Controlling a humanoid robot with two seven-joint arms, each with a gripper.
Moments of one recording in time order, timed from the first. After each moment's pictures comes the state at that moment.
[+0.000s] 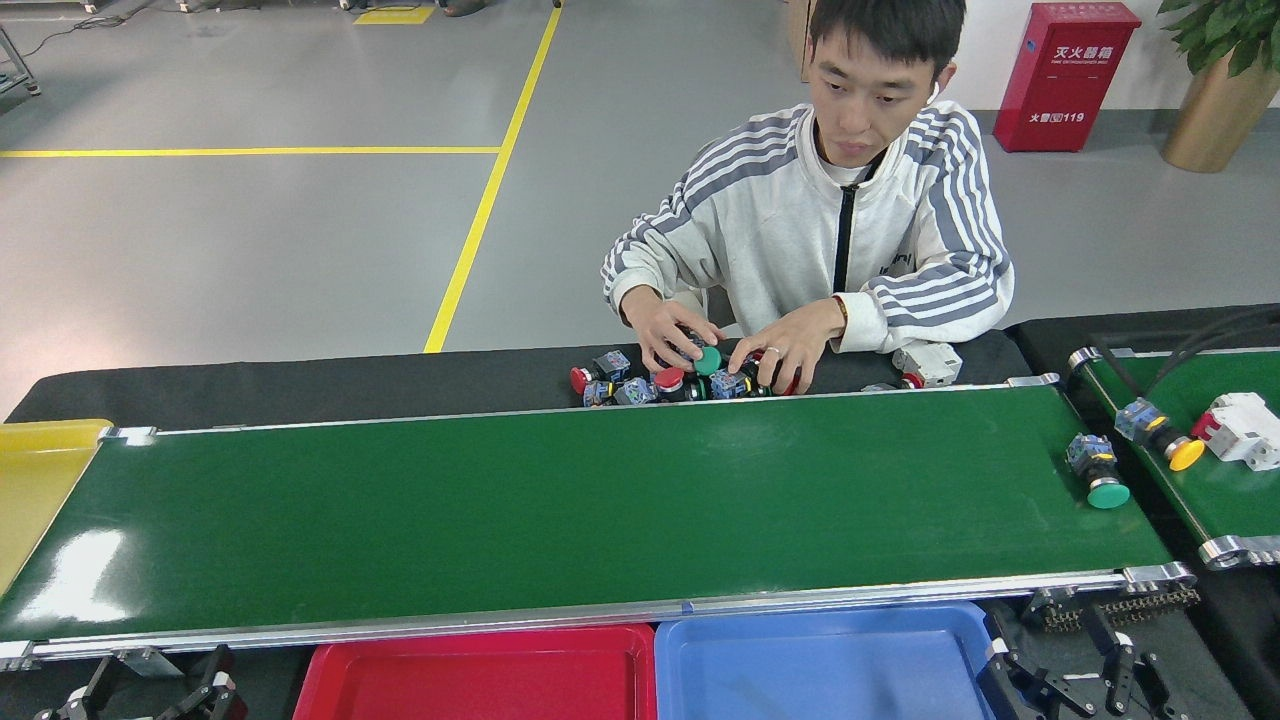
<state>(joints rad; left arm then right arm) 0.38 0.26 0.29 -1.72 -1.26 -0.13 -0.03 0.23 0.09 -0.43 -1.71 1.34 -0.49 0.04</state>
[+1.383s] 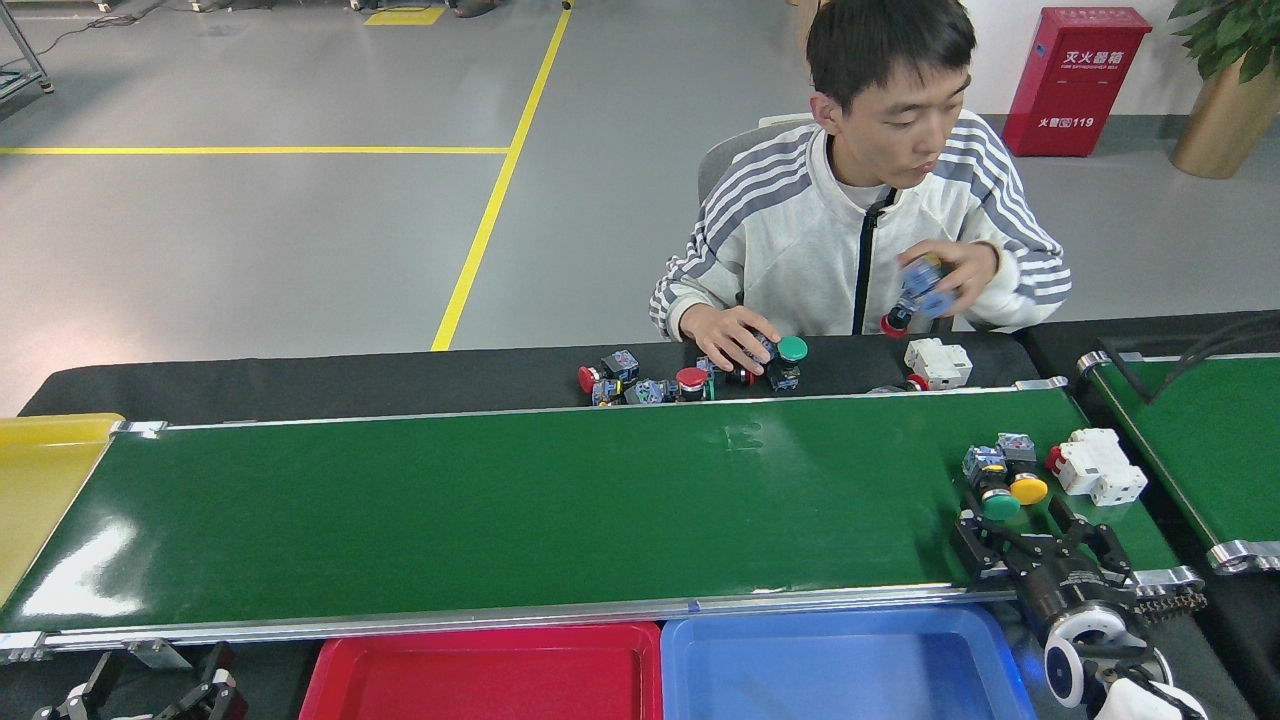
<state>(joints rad) 0.38 0.25 0.29 -1.73 -1.26 -0.13 -0.02 -0.21 -0.13 -0.18 -1.19 1.34 -0.17 0.12</state>
